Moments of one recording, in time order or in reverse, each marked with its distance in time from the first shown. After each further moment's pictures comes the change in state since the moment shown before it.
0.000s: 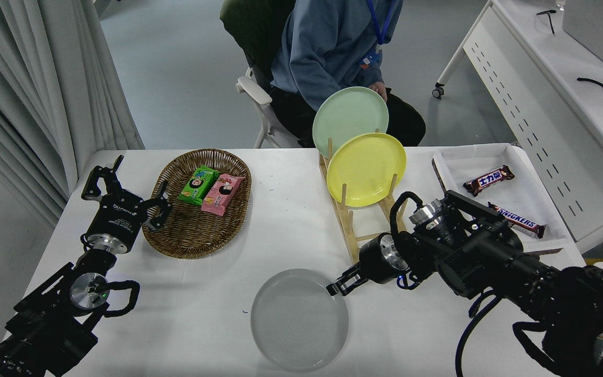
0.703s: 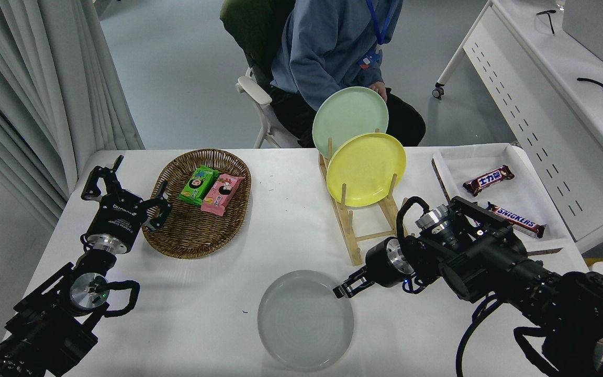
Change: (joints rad) left arm 0.000 0.000 0.000 0.001 0.000 0.000 0.000; right arm -0.013 0.000 0.019 -0.043 -0.023 0.000 0.001
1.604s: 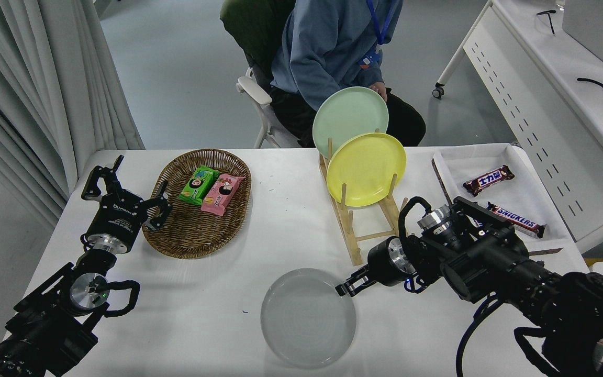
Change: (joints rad) left arm 0.000 0.000 0.000 -0.001 0.000 0.000 0.000; right arm -0.001 0.000 0.007 -0.006 -0.005 0.022 0.006
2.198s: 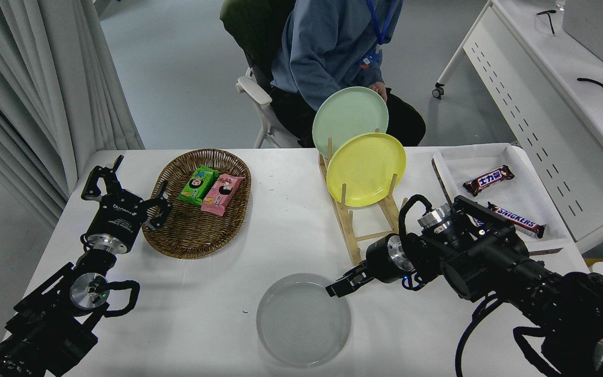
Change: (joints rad) left arm 0.000 0.000 0.000 0.001 0.000 0.000 0.000; right arm -0.001 0.000 0.023 0.020 -0.003 0.098 -0.002
